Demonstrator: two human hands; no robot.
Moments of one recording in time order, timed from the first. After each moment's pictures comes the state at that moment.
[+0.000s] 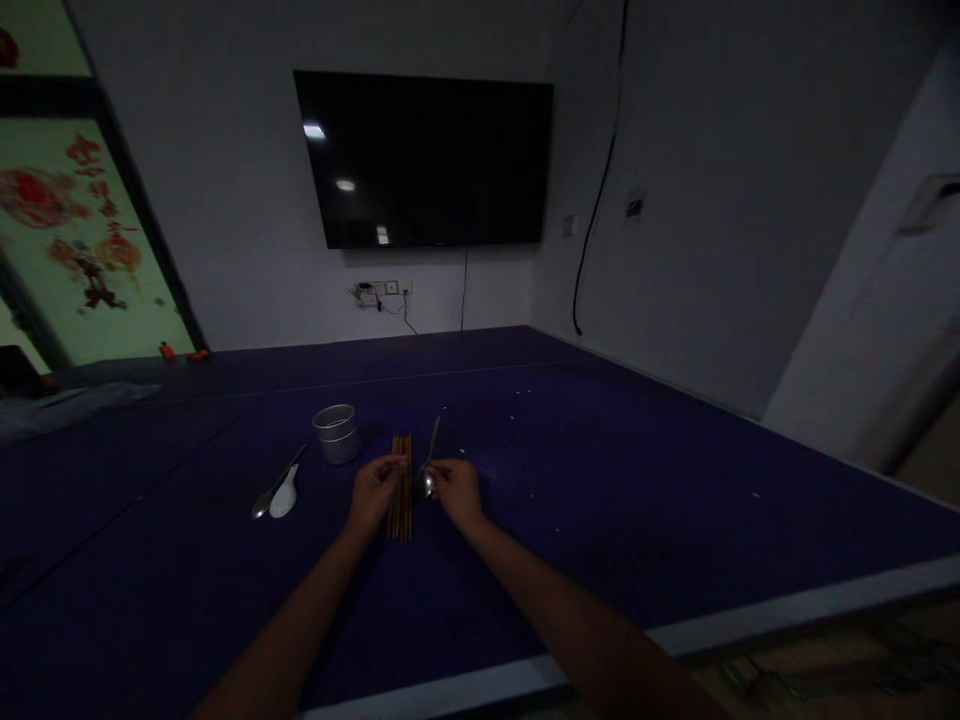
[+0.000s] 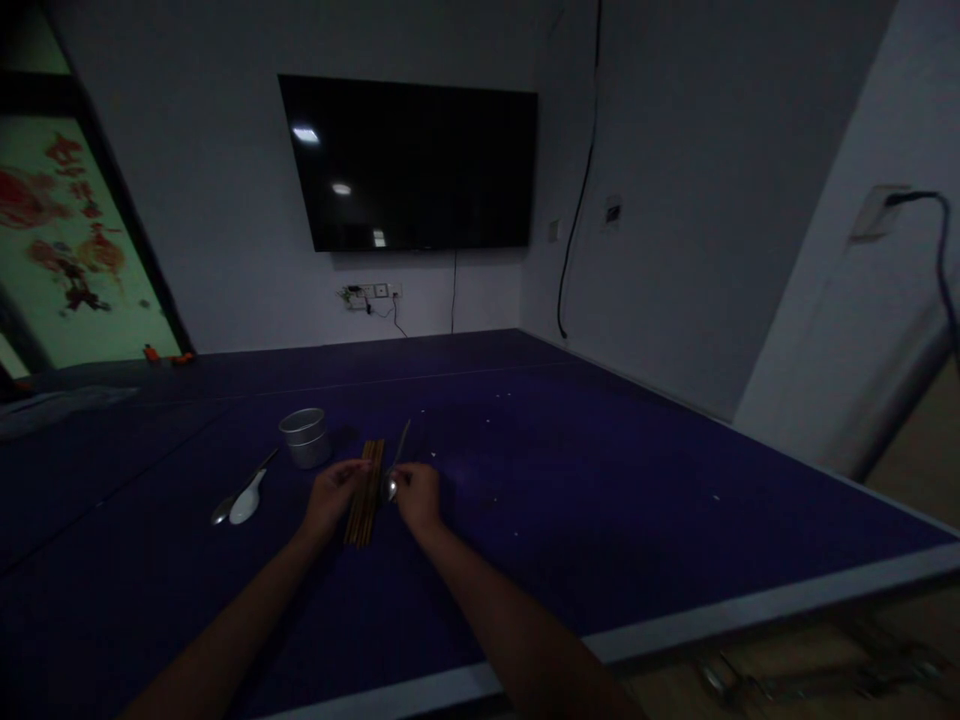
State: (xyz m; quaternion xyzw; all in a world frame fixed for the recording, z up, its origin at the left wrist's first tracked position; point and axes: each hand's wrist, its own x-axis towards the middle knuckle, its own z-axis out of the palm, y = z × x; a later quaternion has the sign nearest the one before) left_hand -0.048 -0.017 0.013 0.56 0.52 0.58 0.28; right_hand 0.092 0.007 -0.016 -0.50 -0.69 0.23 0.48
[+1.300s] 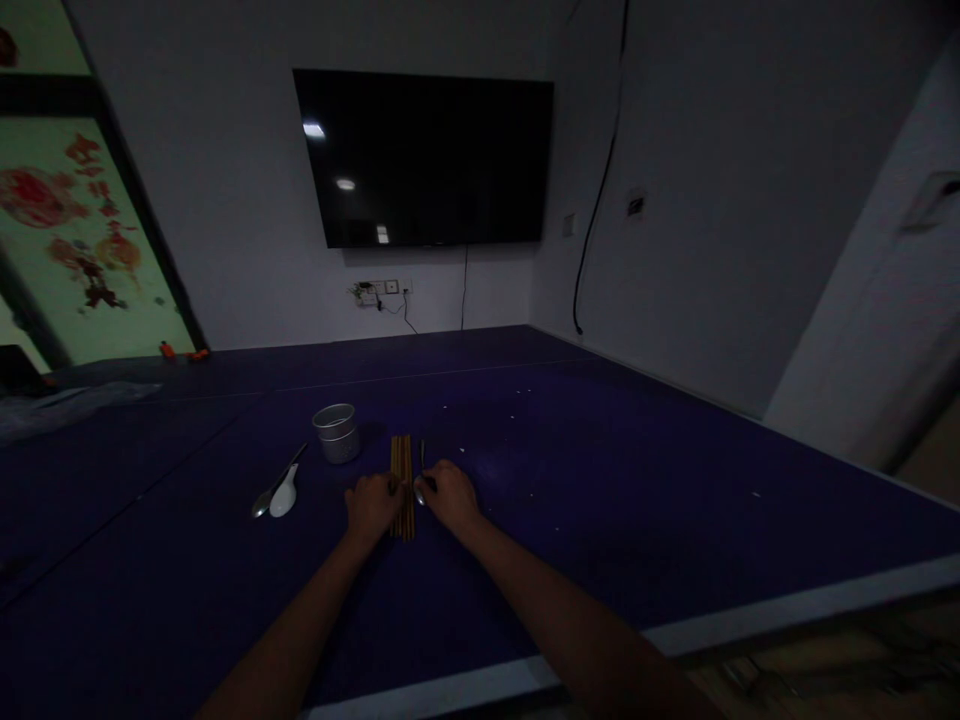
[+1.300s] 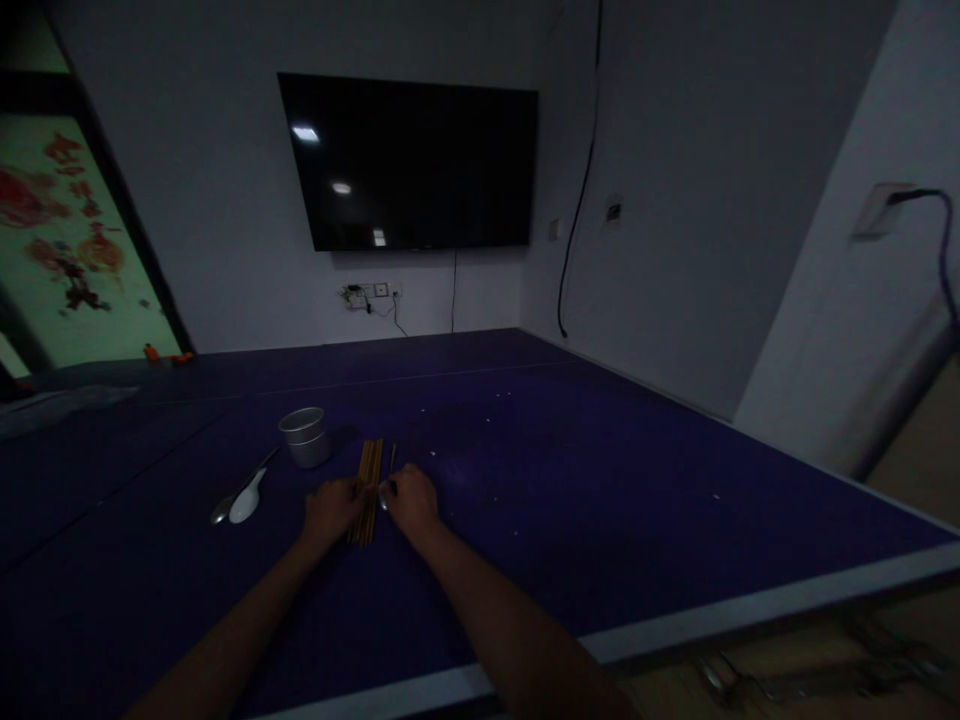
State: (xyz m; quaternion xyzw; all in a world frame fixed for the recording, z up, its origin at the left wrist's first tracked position) left_hand -0.042 -0.034 0.022 0.66 0.74 0.11 0.01; right_hand 0.094 -0.004 -0.004 -0.54 -0.78 0.09 0.28
